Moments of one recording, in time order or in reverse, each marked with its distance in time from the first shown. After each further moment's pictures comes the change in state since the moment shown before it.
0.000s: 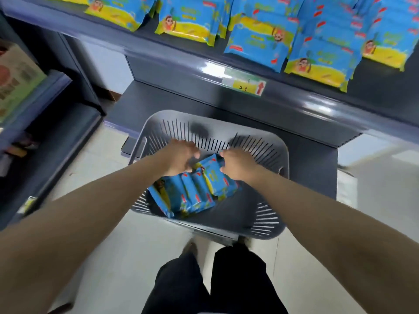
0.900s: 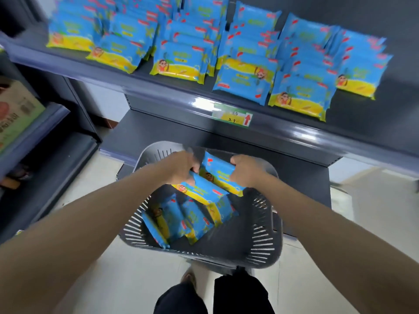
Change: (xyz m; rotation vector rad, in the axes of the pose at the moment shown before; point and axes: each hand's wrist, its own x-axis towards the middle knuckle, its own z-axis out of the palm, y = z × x) left_hand 0.029 0.008 -0.054 -0.106 -0.077 -0.057; right_hand -0.016 0.024 -0.070 0.277 0.006 0.144
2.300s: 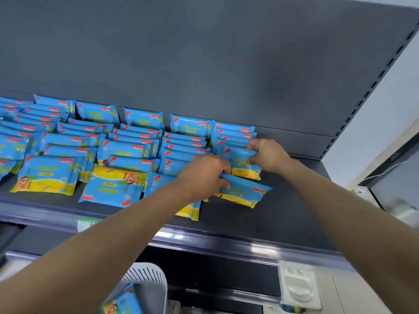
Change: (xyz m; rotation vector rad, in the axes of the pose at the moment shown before) left_hand 0.187 0.307 -0.168 -0.023 0.466 0.328; right_hand 0.036 0.294 -0.293 -0.045 0.443 0.065
